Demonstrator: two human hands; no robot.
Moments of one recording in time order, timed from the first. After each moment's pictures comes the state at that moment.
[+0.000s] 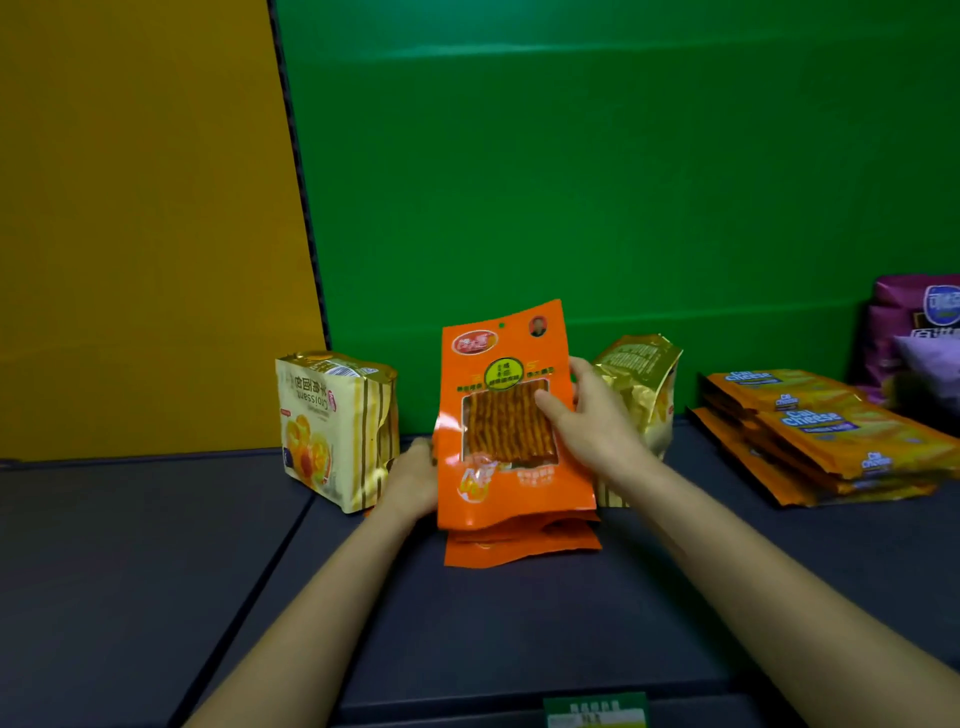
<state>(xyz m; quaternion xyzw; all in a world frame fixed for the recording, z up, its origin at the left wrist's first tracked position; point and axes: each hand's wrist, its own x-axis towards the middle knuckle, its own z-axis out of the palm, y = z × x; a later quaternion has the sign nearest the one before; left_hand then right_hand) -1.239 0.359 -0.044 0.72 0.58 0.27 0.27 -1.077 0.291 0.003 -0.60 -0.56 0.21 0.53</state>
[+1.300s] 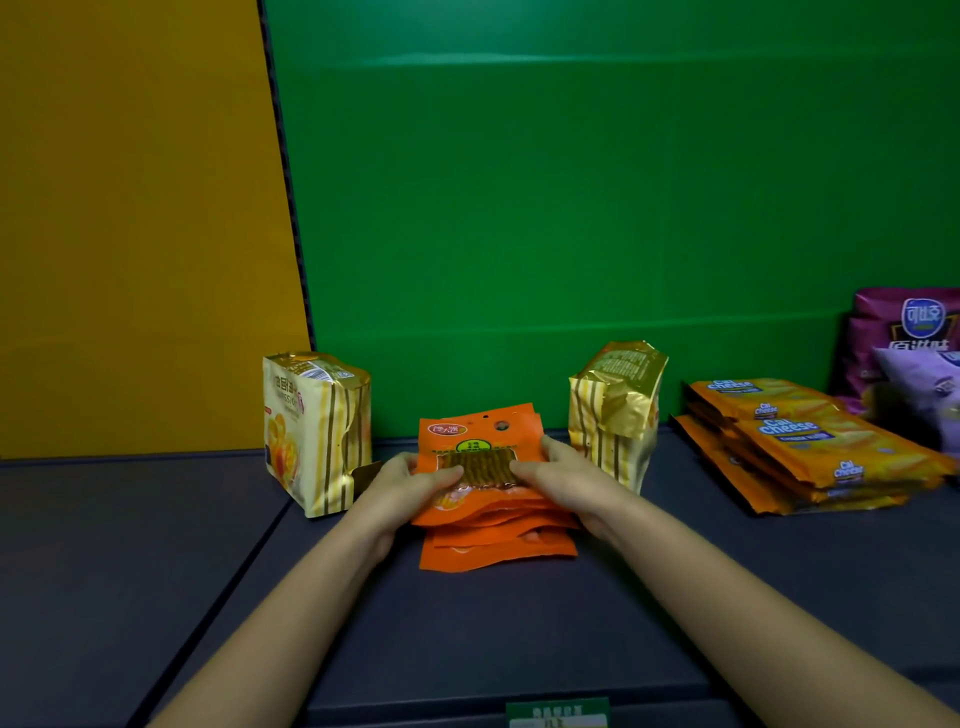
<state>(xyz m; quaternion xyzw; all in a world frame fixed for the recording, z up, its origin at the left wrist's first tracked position) -1.234 0.347 -0.052 0.59 0.51 0.37 0.51 -1.061 0.309 -0.042 -0.65 -0.53 0.38 0.40</state>
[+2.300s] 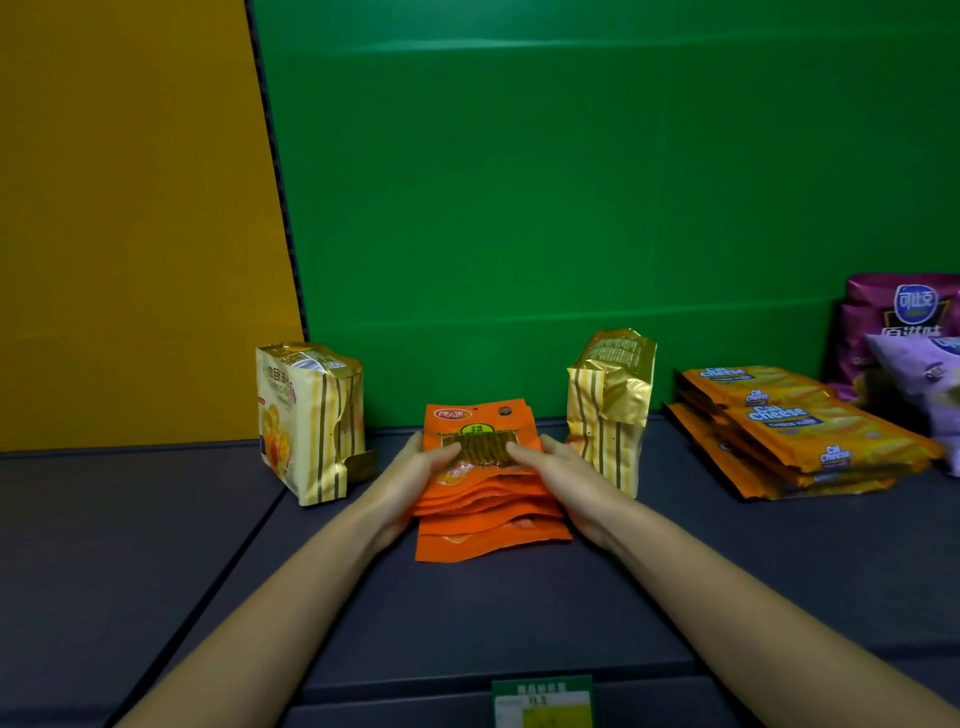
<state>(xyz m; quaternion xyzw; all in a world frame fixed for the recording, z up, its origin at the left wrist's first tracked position) -1.221 0.344 -0.052 0.57 0.42 0.38 0.60 -1.053 0.303 -0.060 -0.56 -0.50 0.47 0.47</state>
